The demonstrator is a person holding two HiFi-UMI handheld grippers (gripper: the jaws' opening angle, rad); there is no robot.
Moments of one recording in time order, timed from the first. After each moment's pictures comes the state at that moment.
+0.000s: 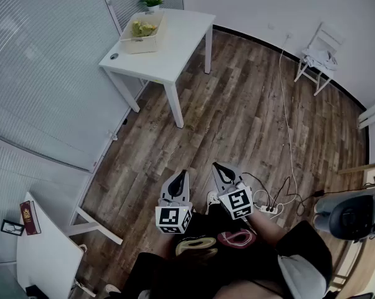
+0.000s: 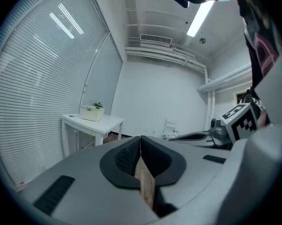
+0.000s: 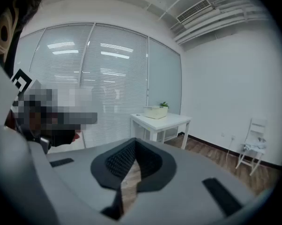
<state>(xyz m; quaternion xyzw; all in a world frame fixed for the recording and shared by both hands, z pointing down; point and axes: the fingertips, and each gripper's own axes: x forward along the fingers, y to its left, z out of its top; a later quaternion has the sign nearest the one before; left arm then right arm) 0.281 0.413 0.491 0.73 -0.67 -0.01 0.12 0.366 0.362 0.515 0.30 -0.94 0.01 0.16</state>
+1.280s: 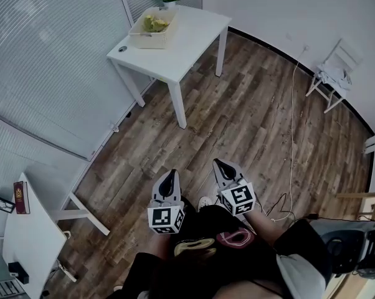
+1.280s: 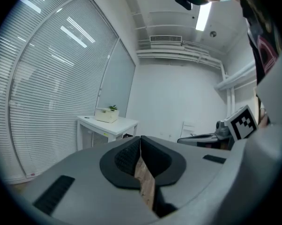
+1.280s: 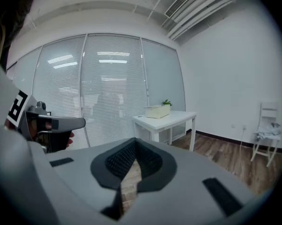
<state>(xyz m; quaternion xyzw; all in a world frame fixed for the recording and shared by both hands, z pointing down) 0.285 0.374 0.504 0.65 -0.75 -0.02 0.11 0.393 0.284 0.530 0.25 -0.96 0.07 0.12</state>
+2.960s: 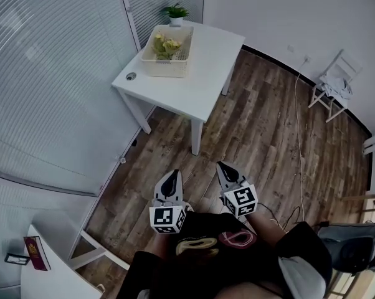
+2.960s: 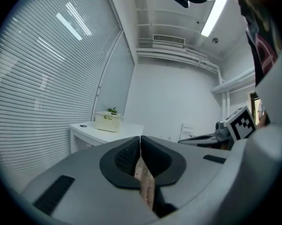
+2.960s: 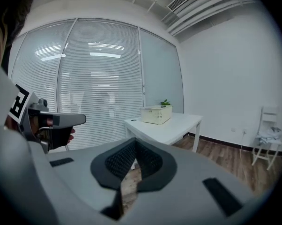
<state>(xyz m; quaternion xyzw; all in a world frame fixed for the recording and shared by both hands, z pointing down) 0.033 0.233 0.497 0.70 -0.70 -0.02 0.11 0.156 0.158 0.525 0.31 -0.94 0.06 0.14</state>
